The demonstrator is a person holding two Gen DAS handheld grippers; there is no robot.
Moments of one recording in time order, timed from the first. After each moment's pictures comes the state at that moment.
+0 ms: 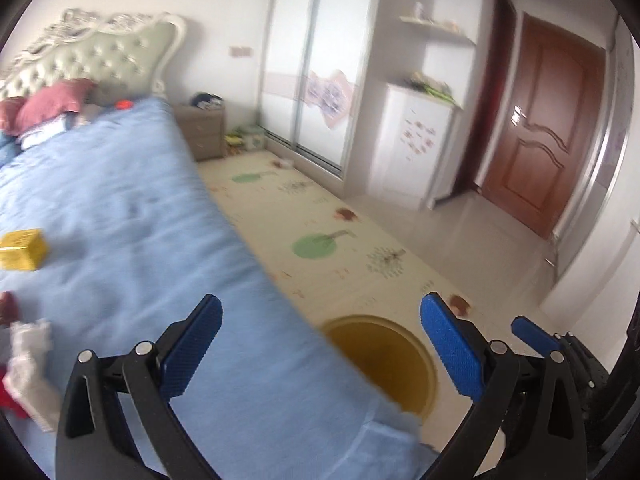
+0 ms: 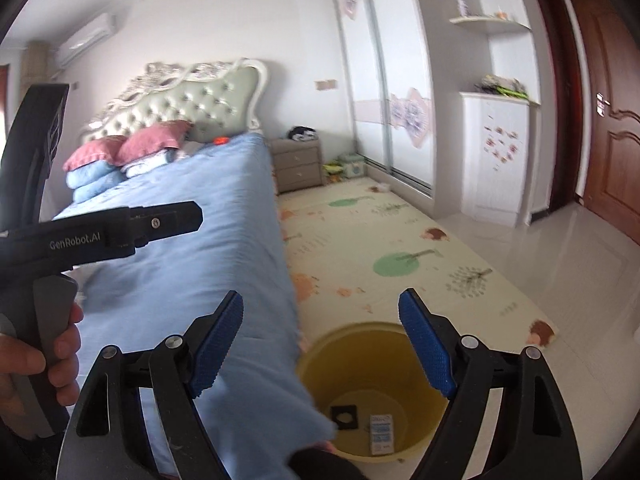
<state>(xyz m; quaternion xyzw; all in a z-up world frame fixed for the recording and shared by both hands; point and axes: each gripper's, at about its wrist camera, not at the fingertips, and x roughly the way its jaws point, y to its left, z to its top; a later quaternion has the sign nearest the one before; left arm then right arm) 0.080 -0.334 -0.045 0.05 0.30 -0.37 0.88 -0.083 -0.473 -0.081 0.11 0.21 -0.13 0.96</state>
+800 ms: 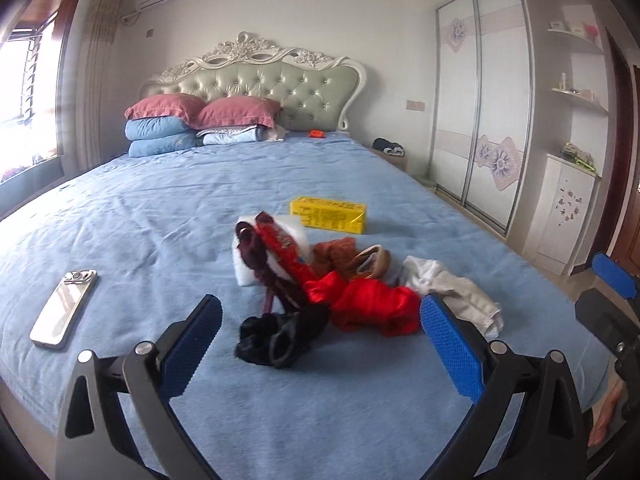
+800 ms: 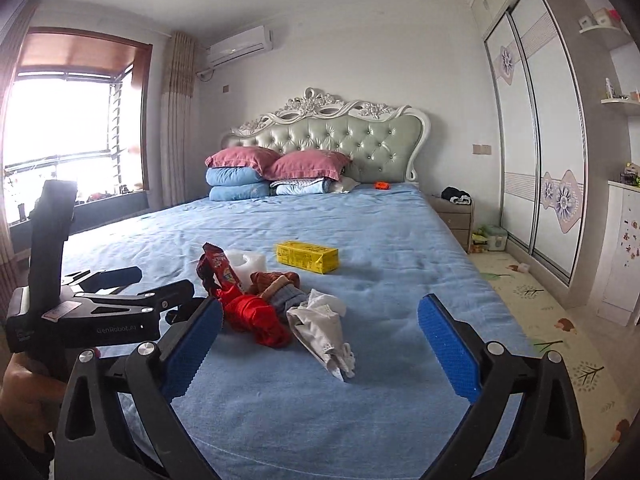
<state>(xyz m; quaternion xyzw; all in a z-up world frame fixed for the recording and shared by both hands) 0.075 -0.016 -0.036 0.01 0.24 -0.10 0.97 -0.018 -0.238 -0.040 0.02 0.12 0.09 0.99</state>
